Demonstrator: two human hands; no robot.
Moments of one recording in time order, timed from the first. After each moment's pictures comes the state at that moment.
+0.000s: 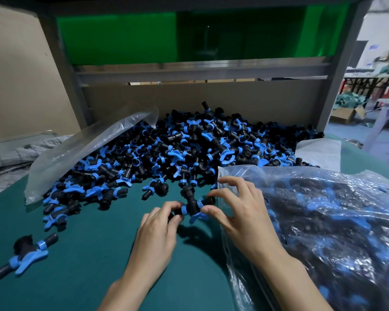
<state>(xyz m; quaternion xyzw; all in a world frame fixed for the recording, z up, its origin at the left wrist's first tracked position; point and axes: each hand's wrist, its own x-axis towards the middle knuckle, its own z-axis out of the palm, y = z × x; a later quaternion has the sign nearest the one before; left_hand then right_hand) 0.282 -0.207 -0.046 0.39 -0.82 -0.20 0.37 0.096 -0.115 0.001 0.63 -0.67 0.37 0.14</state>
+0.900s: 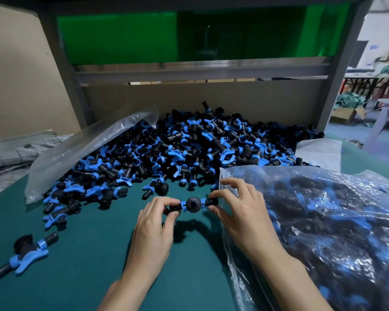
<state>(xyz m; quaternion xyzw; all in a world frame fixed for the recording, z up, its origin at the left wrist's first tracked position) 0.282 -0.205 -0.038 0.37 -0.79 -0.18 0.46 0.092 -0.119 -0.007 0.62 -0.69 0.33 0.17</state>
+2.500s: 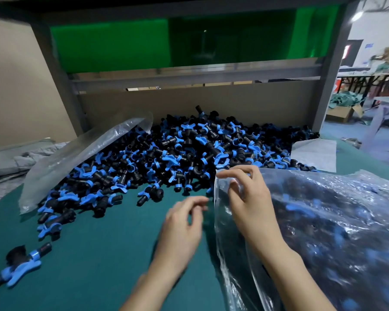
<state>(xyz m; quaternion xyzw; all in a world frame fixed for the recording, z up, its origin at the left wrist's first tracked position) 0.209 -0.204 -0.018 0.36 -0.80 -0.21 0.44 0.086 -0.120 0.028 0.53 -0.62 0.57 0.05</state>
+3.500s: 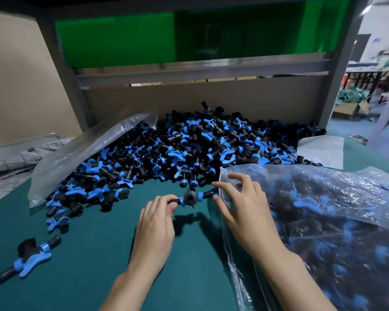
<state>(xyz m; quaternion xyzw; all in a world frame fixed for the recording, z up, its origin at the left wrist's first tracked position) 0.273 -0.219 -0.039 0.39 -0.81 -0.12 0.42 0.092 -0.123 -0.003 0.57 -0.73 0.34 0.15</state>
